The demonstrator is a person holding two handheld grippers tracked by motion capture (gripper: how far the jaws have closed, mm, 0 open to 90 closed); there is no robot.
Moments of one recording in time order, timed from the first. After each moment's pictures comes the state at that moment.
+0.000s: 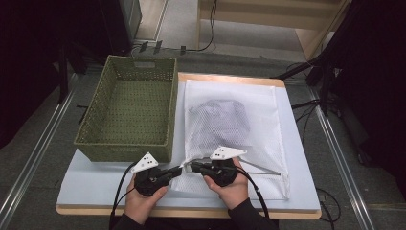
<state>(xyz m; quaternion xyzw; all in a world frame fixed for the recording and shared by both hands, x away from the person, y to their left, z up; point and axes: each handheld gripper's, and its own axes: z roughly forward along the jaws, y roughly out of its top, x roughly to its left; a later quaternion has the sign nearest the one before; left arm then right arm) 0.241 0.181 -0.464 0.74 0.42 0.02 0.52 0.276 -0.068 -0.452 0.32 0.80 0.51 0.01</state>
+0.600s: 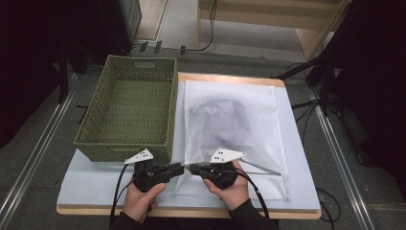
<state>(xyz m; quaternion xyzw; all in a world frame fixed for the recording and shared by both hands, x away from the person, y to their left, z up) 0.255 0.190 -0.467 0.69 0.46 -0.07 0.55 0.271 -0.068 -0.451 0.29 0.81 0.51 0.01</state>
